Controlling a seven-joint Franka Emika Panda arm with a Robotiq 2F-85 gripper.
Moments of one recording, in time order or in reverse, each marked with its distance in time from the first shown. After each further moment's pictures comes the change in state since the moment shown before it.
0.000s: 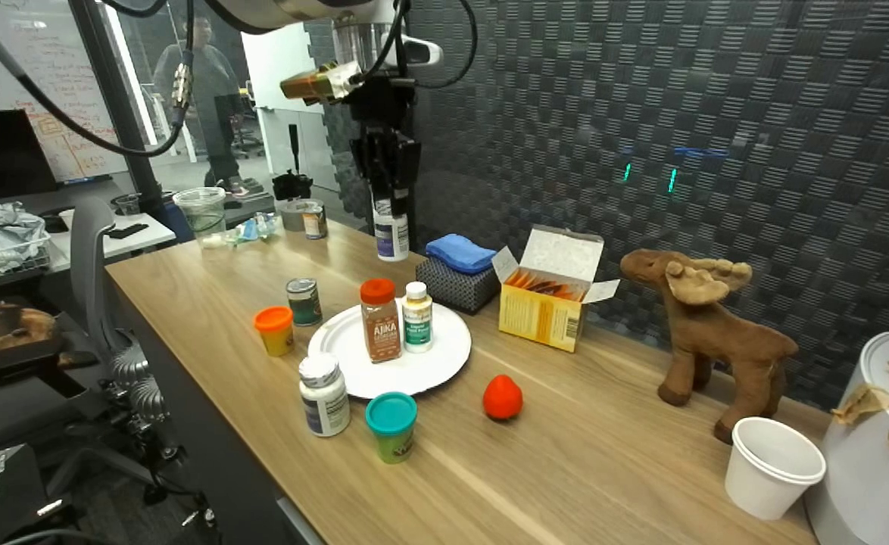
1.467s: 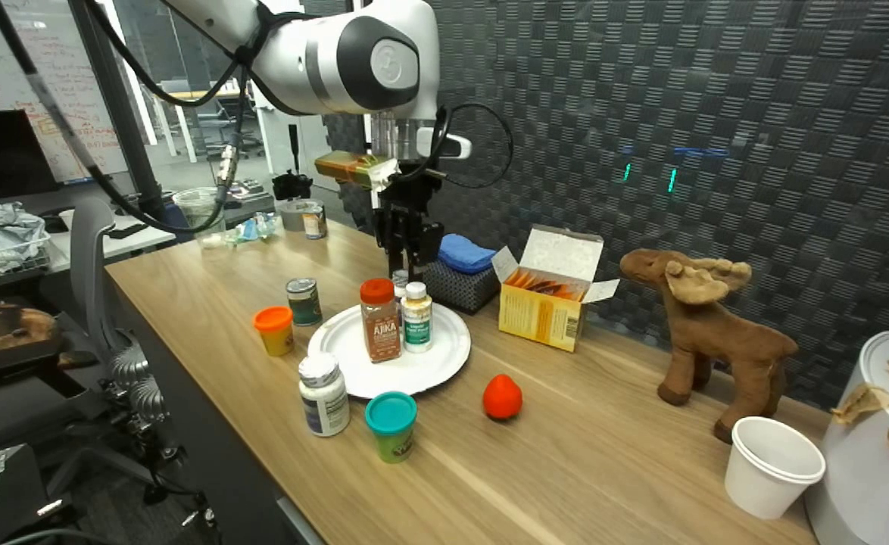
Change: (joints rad) arm -0.062 0.139 -0.005 -0.027 0.040 0.078 -0.070
